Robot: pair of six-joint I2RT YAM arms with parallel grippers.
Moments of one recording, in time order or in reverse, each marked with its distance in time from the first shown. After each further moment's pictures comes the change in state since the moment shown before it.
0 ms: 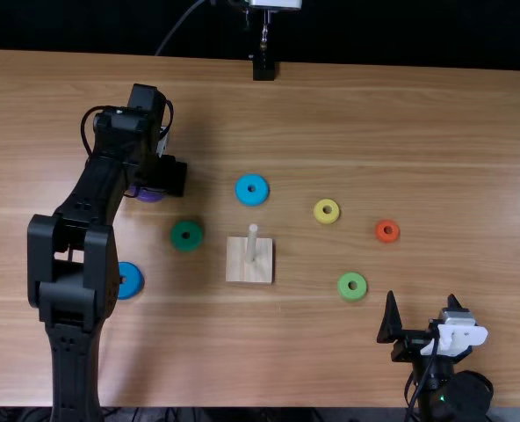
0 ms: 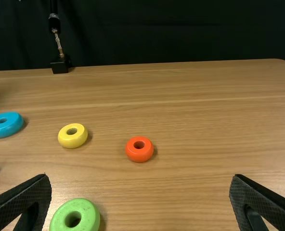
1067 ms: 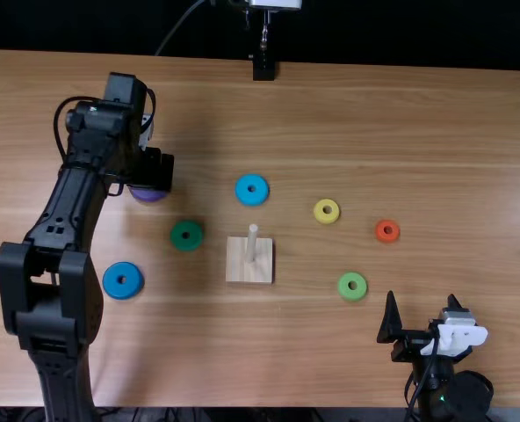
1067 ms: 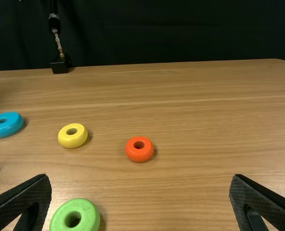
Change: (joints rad) left arm 0.024 -0.180 -0.071 -0.049 -0.004 0.000; right arm 0.000 0.000 0.000 0.000 0.000 0.000
